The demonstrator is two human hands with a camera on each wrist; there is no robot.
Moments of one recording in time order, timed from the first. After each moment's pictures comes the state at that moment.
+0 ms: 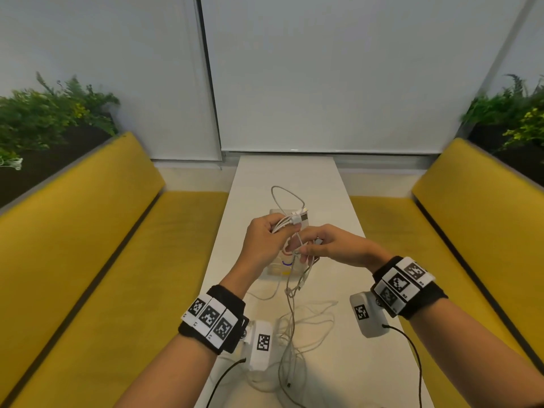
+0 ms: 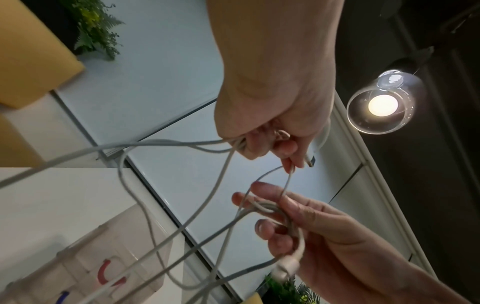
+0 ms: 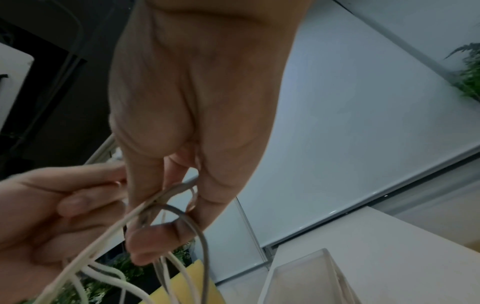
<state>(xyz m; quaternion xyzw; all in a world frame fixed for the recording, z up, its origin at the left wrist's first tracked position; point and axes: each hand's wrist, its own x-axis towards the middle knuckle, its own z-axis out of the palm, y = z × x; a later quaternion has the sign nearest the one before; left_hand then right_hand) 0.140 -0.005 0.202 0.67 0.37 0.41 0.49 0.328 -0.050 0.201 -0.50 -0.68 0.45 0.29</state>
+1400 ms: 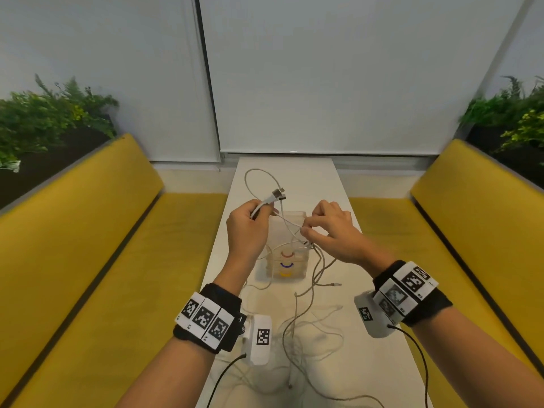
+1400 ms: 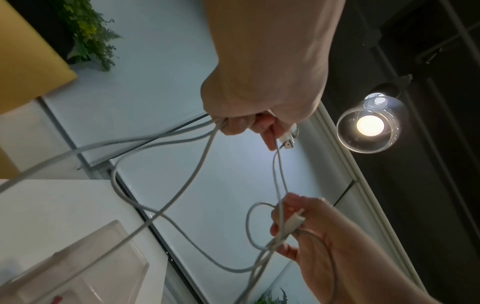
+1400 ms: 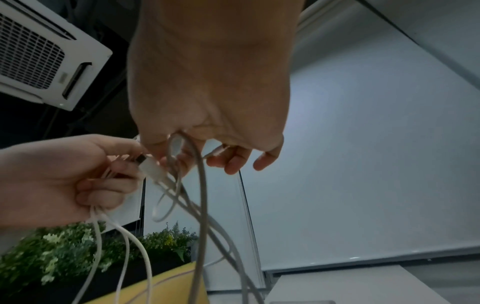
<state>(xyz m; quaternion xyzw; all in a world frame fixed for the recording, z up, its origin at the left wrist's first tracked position) 0.136 0.005 0.217 0.60 0.43 0.54 0.41 0.319 -0.056 0.222 -0.65 -0.72 0.11 0.23</state>
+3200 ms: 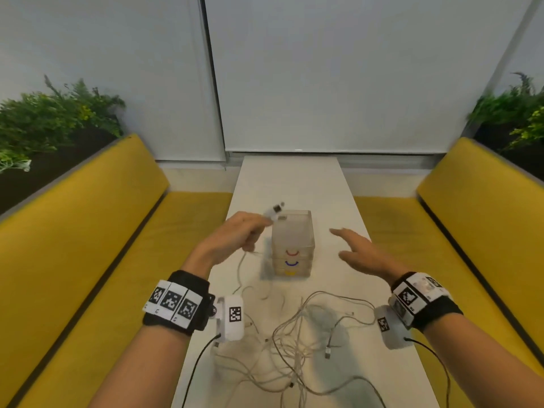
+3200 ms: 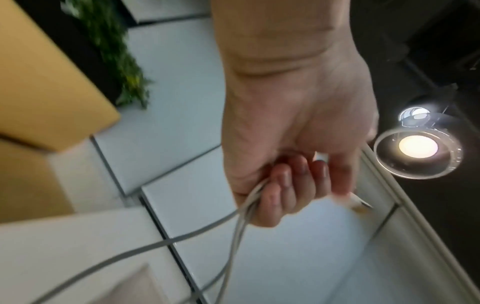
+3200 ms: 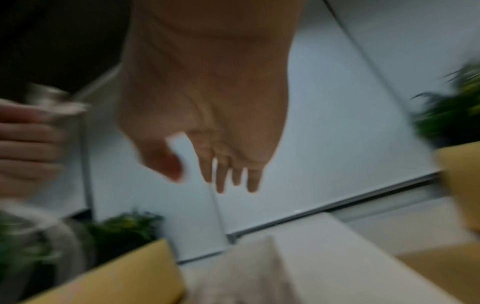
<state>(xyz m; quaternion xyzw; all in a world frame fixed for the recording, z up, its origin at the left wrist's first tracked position) 0.079 0.031 0.227 0.72 0.33 0.21 0.57 0.371 -0.059 0.158 -0.72 -0.63 0.24 0.16</state>
